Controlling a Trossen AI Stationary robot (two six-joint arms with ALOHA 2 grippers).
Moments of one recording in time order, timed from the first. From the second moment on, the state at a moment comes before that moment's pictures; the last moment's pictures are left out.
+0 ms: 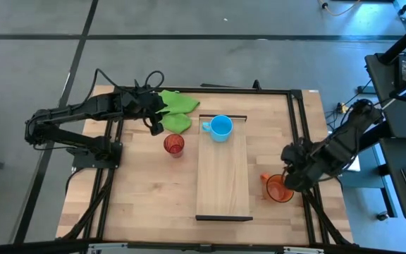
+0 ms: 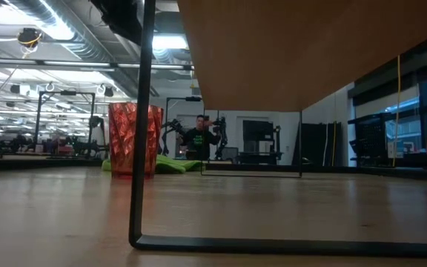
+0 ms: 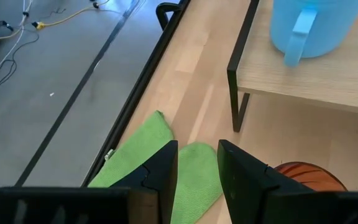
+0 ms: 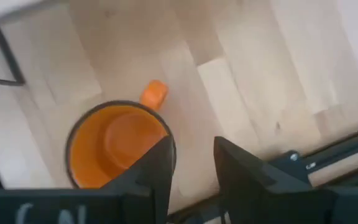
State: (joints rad) left arm 0.25 1.05 1.11 -0.75 -0.28 0.09; right arm 0.74 1.12 1.16 -1.48 0.28 1.12
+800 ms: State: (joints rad) left arm 0.25 1.05 1.11 -0.80 -0.27 0.09; right arm 0.72 1.12 1.06 -1.15 0.16 1.17
